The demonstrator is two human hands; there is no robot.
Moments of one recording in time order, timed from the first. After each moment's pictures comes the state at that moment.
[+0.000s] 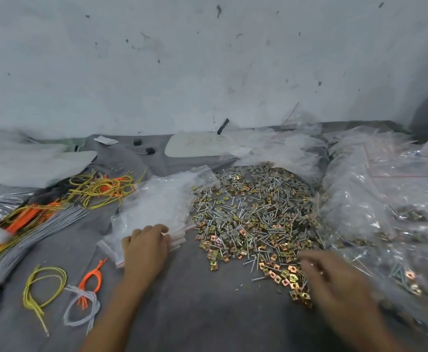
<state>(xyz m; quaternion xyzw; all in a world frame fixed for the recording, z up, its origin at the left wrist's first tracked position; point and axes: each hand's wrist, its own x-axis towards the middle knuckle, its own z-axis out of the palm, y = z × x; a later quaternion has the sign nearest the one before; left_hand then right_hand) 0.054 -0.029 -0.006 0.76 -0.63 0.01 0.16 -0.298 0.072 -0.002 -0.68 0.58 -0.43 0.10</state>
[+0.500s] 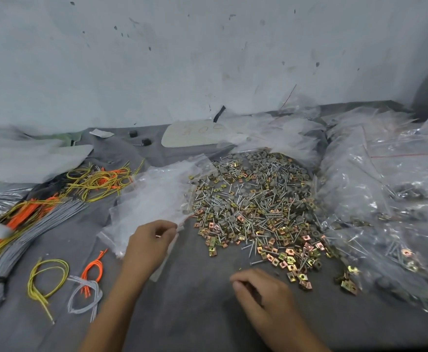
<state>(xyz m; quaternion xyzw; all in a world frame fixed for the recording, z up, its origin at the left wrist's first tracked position) 0.041 -0.001 0.013 0.70 -0.57 -0.23 0.35 -0.210 0.089 -0.047 -0.70 0.51 -0.42 0.26</state>
